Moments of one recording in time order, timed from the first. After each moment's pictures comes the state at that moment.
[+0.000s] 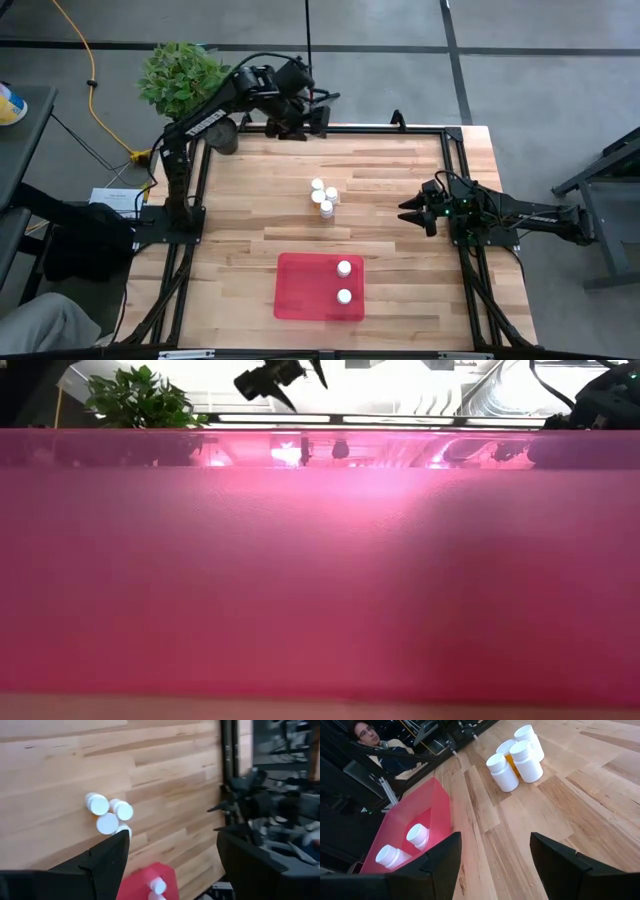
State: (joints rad) left arm 0.43 1.90 2.34 -1.41 0.21 -1.03; right arm -0.22 0.23 0.08 -0.20 -0.22 0.54
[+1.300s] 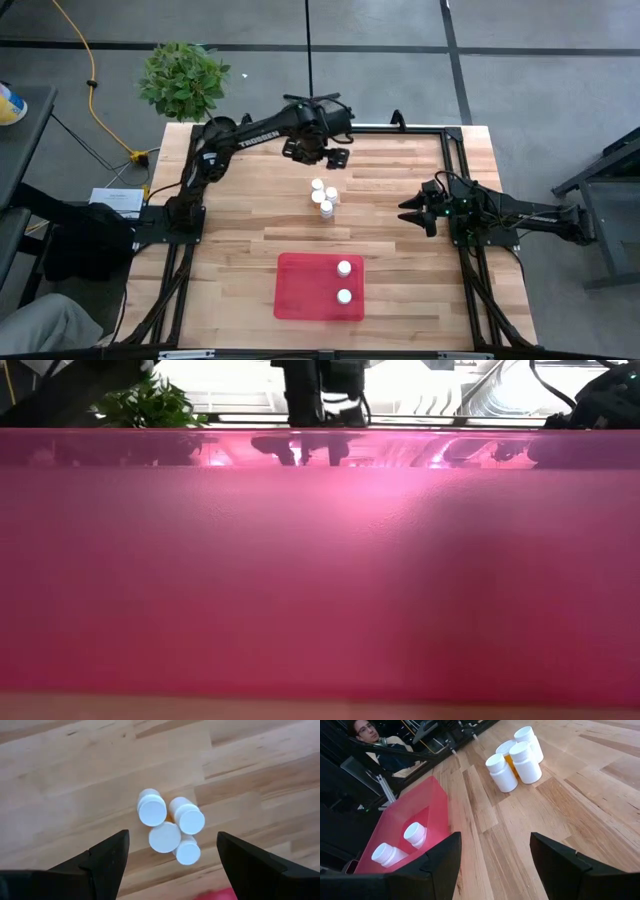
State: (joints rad) left arm 0.33 2.19 2.34 -1.52 0.01 -0.96; right arm -0.22 0.23 0.08 -0.20 -0.22 0.52
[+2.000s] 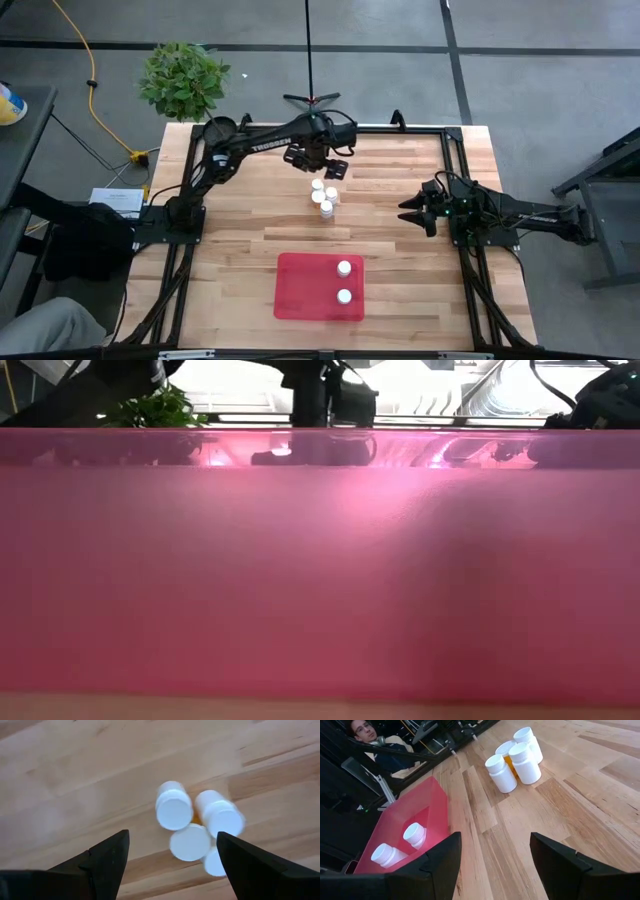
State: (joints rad) left arm 0.31 2.27 2.30 -1.56 -0.01 -0.92; right arm -0.22 0.23 0.08 -0.20 -0.21 0.52
